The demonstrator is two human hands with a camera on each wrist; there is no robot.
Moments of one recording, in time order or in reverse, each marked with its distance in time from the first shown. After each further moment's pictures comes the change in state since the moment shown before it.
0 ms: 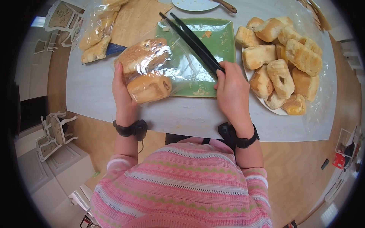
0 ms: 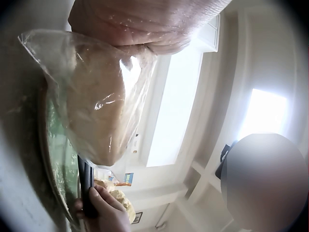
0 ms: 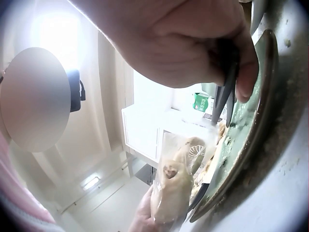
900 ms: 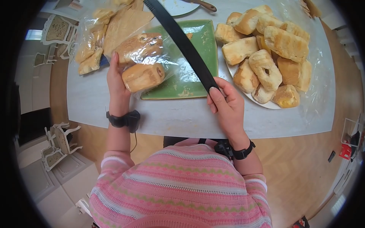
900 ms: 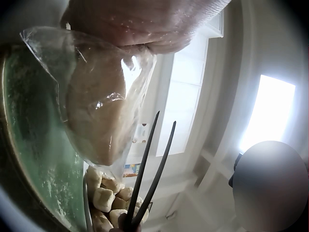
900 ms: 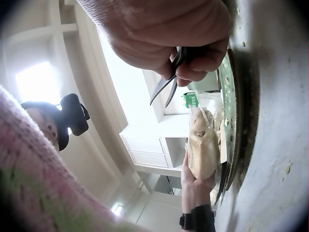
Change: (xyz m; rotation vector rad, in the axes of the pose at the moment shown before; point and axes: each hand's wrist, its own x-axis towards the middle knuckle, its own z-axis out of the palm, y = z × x) left_hand 0.033 -0.003 0.037 0.092 -0.110 -0.039; right_hand -0.049 0.027 -0.025 1.061 -0.099 0.313
